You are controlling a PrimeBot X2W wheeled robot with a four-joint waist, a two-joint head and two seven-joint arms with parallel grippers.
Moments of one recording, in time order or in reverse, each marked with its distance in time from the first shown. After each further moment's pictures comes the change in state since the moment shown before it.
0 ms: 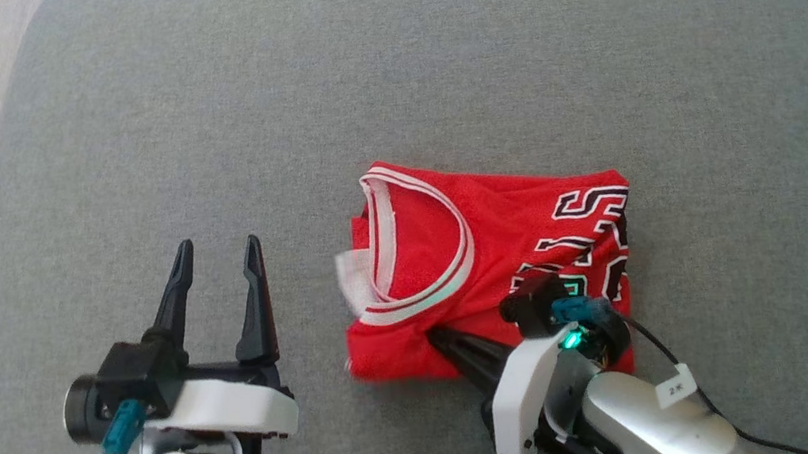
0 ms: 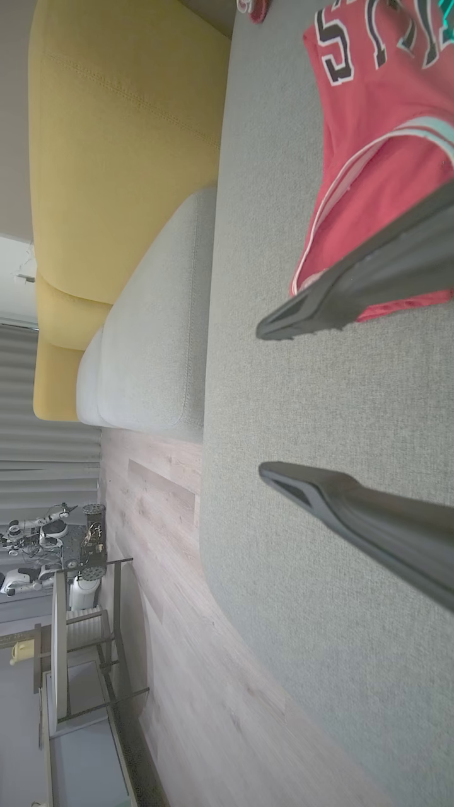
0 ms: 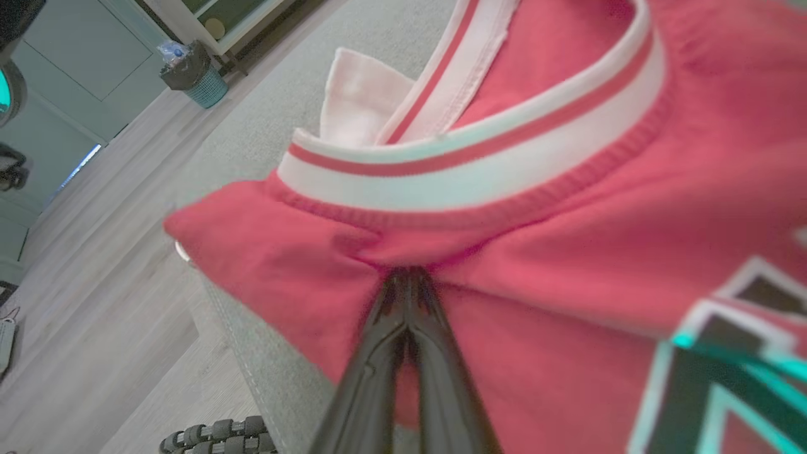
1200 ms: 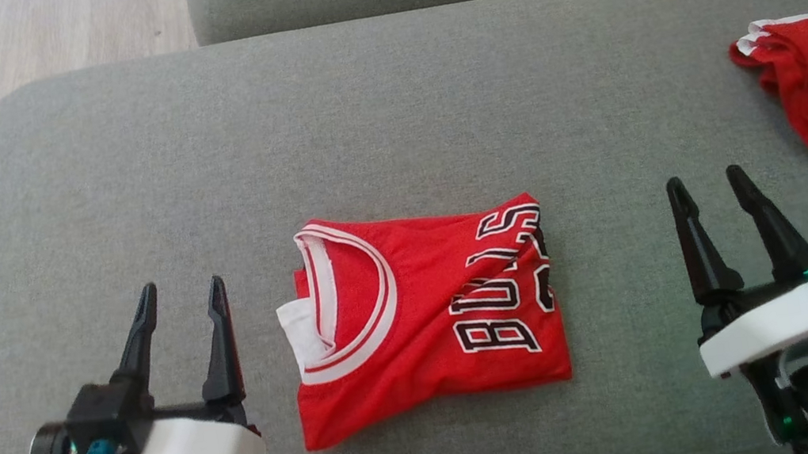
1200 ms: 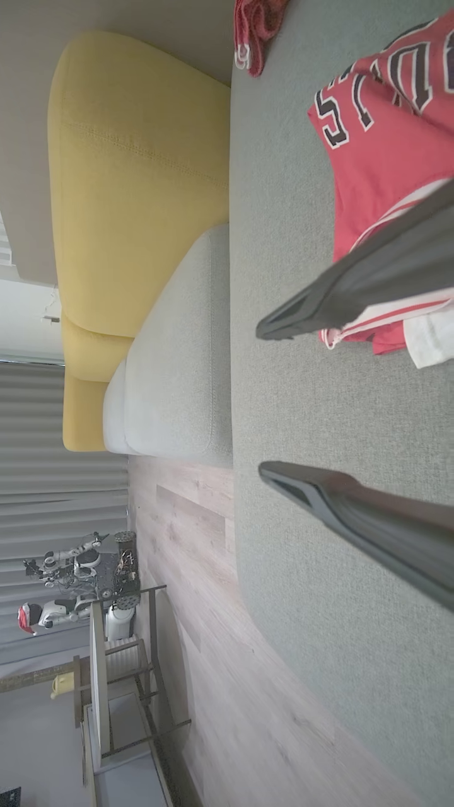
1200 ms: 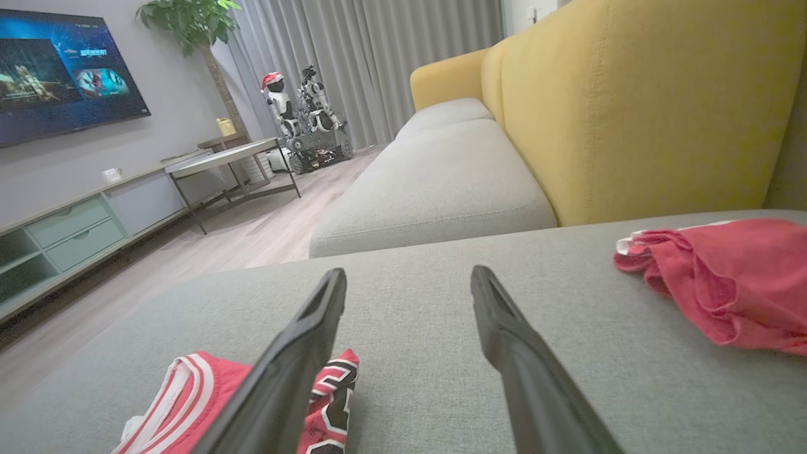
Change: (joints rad) left arm 0.079 0.041 0.056 -0.022 0.010 0.012 0.002; right arm 0.391 -0.004 -0.791 -0.620 -0.279 0.000 -0.020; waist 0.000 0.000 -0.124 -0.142
